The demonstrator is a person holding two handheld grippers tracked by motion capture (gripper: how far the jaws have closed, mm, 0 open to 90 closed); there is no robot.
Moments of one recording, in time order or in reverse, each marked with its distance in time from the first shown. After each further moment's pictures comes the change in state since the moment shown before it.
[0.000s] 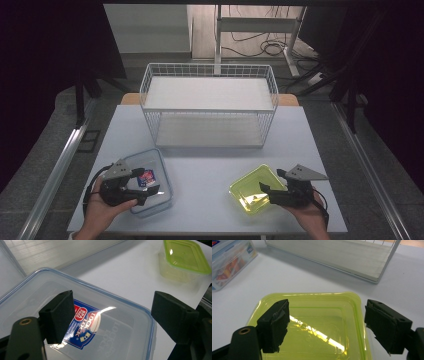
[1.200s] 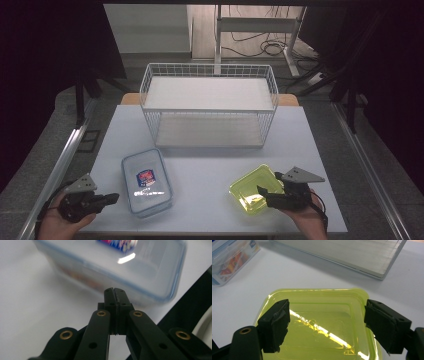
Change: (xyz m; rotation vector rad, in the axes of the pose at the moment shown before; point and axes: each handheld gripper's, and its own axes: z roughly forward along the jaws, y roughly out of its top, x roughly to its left) left arm 0.036 -0.065 -0.056 0.234 0.042 -0.038; right arm 0.013 0.002 -0.003 0.033 -0.011 -0.015
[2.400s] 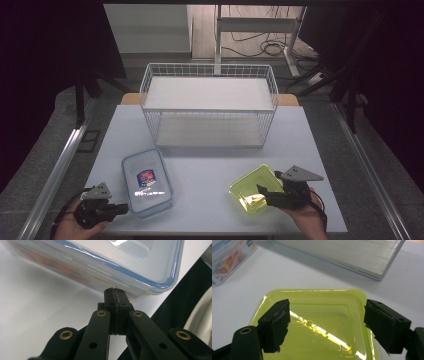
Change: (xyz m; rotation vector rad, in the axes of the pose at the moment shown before) left arm -0.013 -0.002 0.029 0.040 -0.091 0.019; right arm -0.002 0.001 0.004 0.006 -0.005 -0.008
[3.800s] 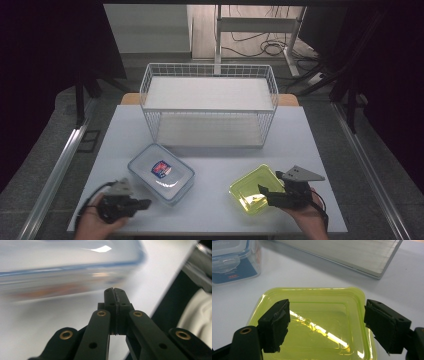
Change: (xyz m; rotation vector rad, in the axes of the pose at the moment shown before) left arm -0.013 0.041 -0.003 -0.087 -0.024 0.050; right arm -0.003 -0.002 -0.002 0.002 -0.003 0.004
